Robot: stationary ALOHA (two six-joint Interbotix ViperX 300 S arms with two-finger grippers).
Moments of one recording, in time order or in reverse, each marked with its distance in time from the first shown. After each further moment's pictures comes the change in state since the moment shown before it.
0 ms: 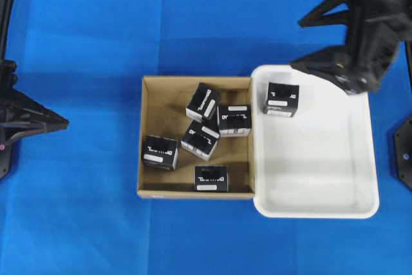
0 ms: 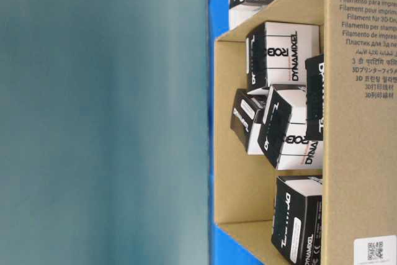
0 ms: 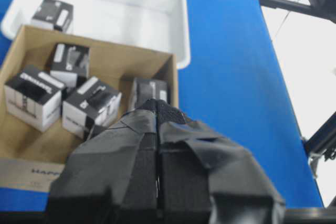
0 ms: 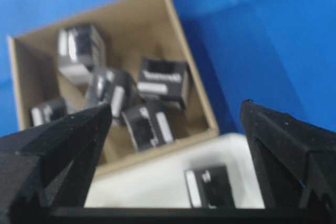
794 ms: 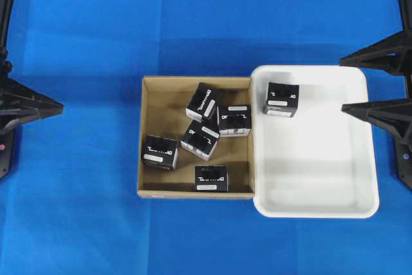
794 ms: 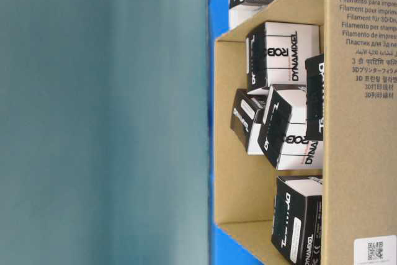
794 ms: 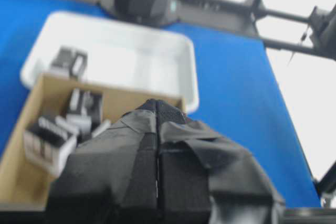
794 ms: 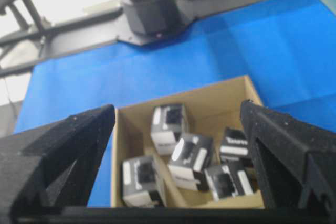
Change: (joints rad) left arm 0.043 -0.031 -0.002 -0.002 -0.109 0.066; right arm 0.245 -0.380 0.368 -0.008 -0.433 0.114
